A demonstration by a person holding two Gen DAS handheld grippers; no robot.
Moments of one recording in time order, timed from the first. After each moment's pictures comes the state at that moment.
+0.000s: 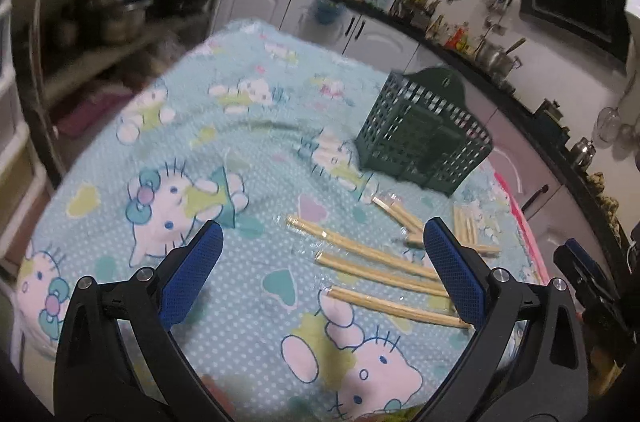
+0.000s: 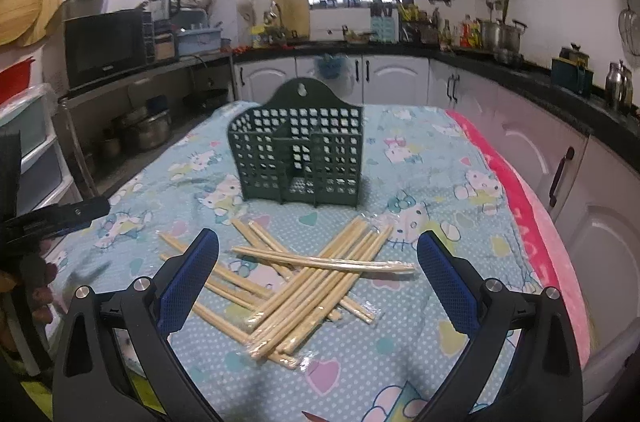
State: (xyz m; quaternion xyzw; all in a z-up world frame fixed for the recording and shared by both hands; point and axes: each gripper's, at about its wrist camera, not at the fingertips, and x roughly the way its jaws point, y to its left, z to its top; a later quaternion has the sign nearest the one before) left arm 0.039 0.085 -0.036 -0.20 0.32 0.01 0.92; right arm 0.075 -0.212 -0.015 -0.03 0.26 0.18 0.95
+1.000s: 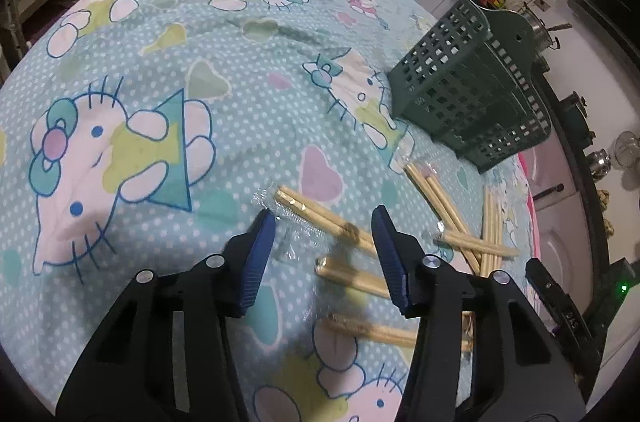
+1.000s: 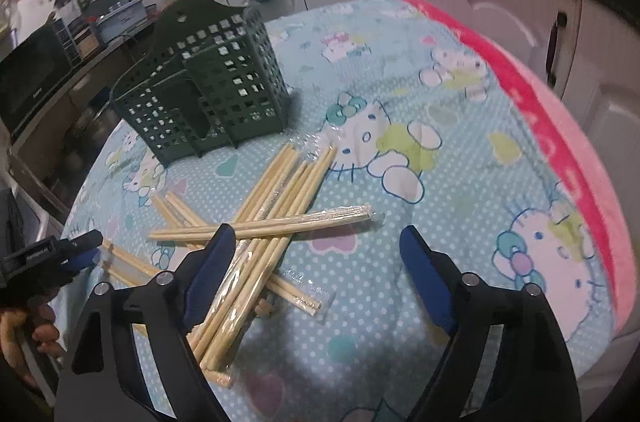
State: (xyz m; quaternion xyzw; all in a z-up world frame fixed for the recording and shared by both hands) left arm 0.117 0.092 -0.097 -0.29 0.46 0.00 0.84; right arm 0.157 -0.257 -0.080 0.09 0.42 0.11 0.90
